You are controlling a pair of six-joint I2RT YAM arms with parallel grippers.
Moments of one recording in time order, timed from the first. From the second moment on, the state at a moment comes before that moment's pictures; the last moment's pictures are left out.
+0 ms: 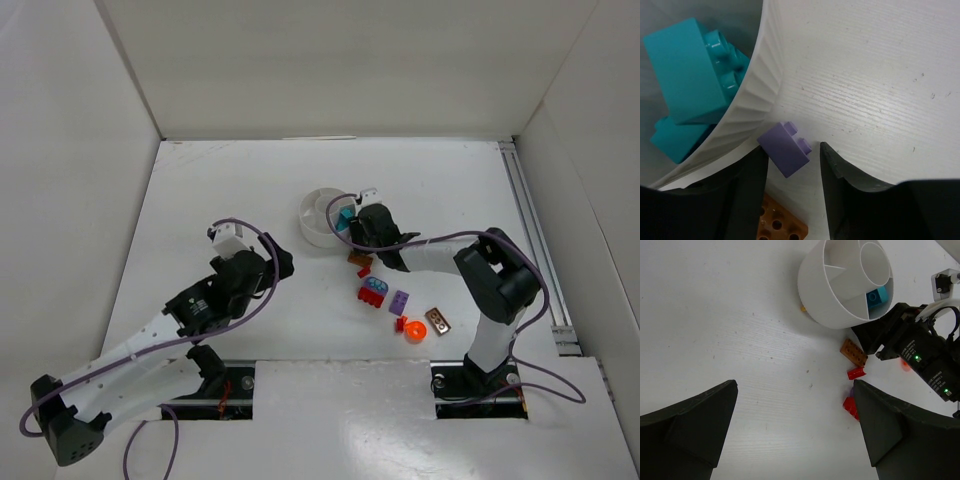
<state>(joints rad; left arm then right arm) -0.85 0.74 0.66 -0.53 -0.57 -0.98 0.65 1.81 0.94 0.18 0.27 0.23</state>
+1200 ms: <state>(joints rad) -0.82 0.81 0.64 -0.51 -0.55 -0.98 0.77 1.72 1.22 0.11 0.07 -0.34</state>
